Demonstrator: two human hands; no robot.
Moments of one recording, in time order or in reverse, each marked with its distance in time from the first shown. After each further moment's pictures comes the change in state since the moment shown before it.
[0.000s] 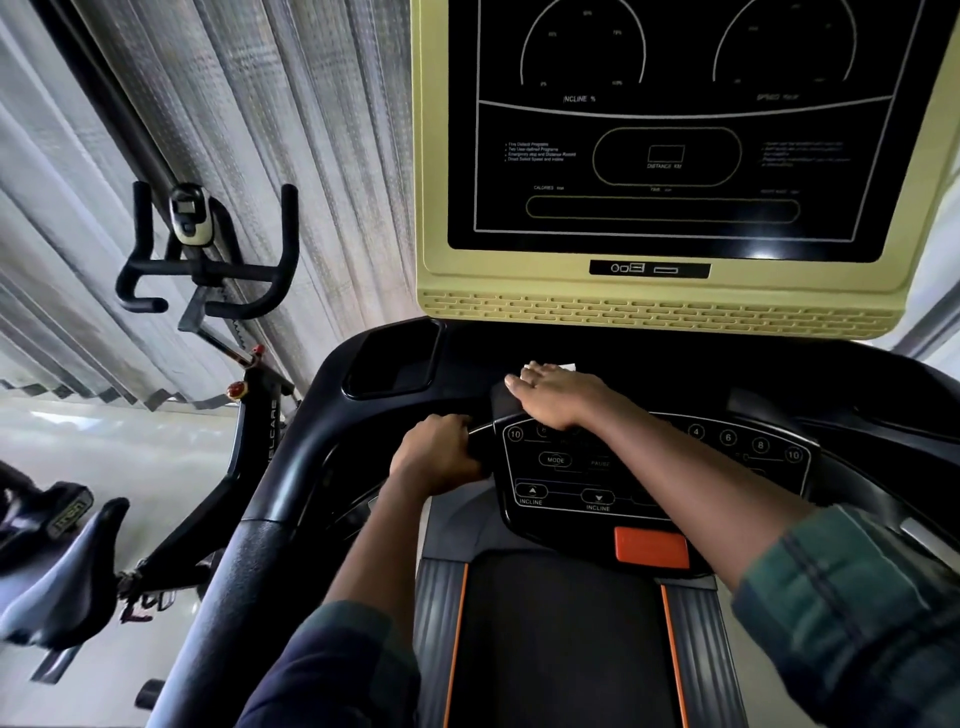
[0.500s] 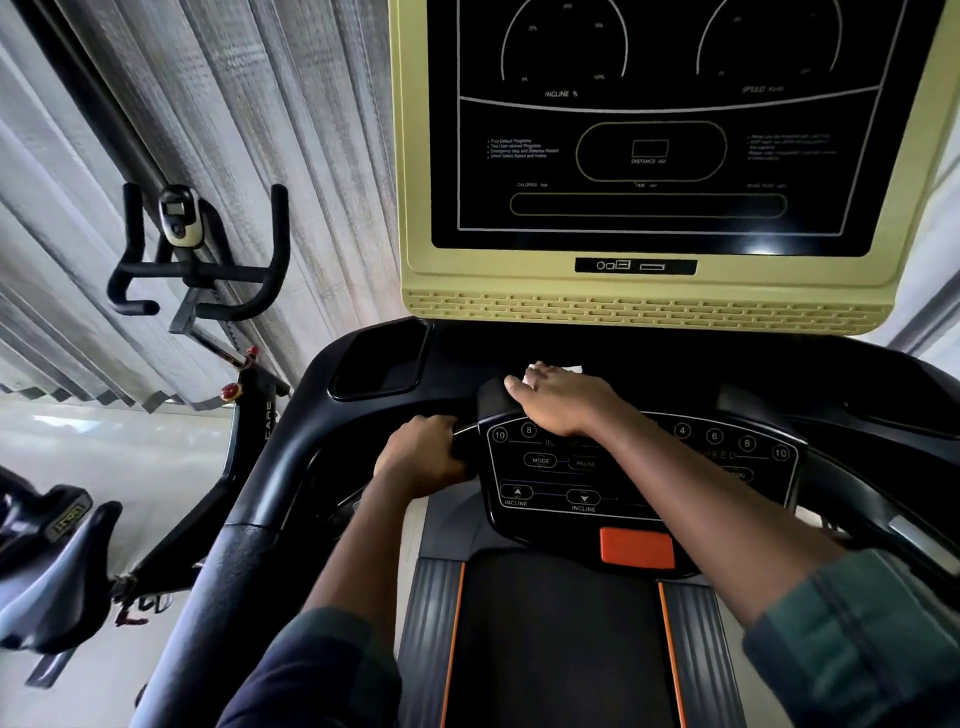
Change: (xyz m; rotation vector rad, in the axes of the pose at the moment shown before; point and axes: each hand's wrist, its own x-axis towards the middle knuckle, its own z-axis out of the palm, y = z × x) left_hand 0.003 -0.004 0.005 0.054 0.017 0.019; right_hand -0.007 0.024 0.008 0.017 0.061 0.033
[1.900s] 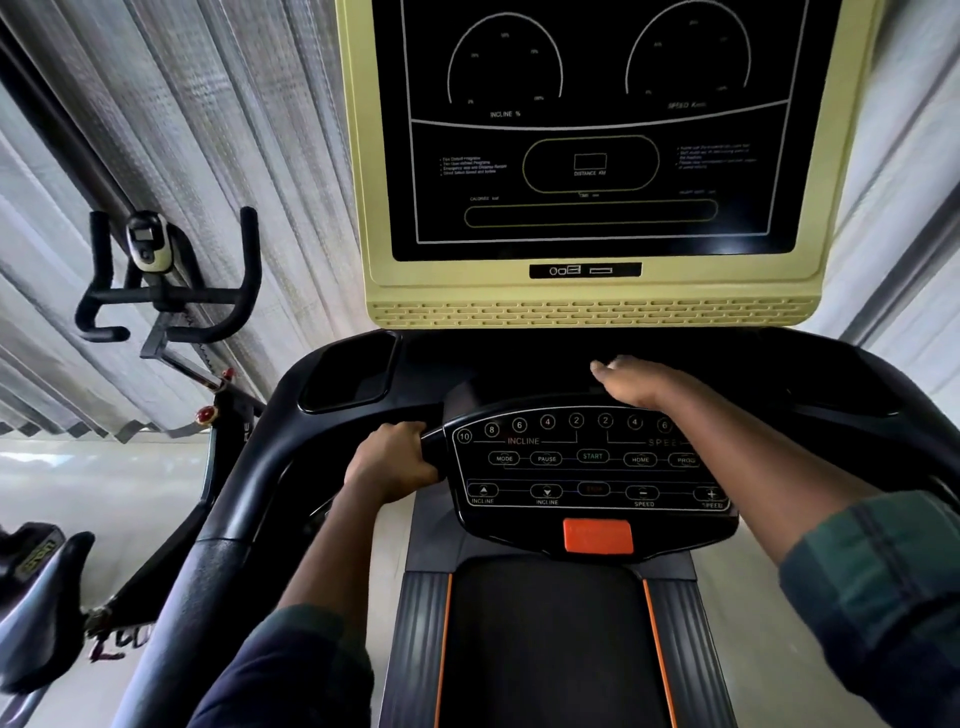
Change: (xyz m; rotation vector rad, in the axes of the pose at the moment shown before) left_hand -0.002 0.004 -0.001 0.003 0.010 -0.051; right_hand -0.018 0.126 -0.026 0.263 -0.058 0.342
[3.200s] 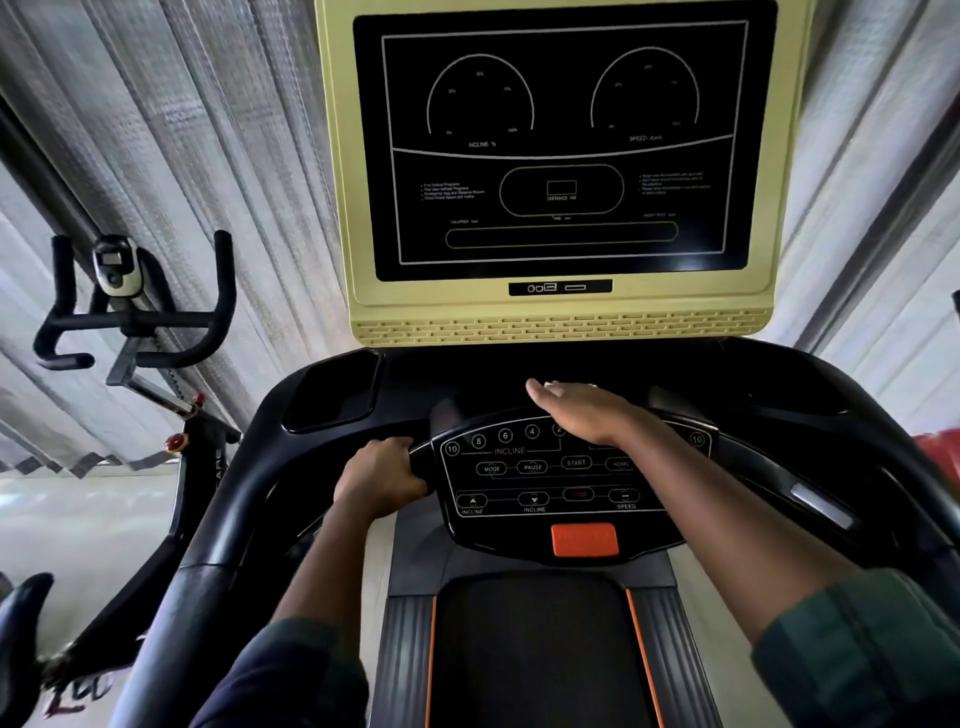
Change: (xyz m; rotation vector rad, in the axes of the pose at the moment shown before) left_hand -0.001 -0.001 -0.001 -0.026 0.005 0.021; right_hand -0.053 -0.030 0.024 -0.002 0.071 -0.258
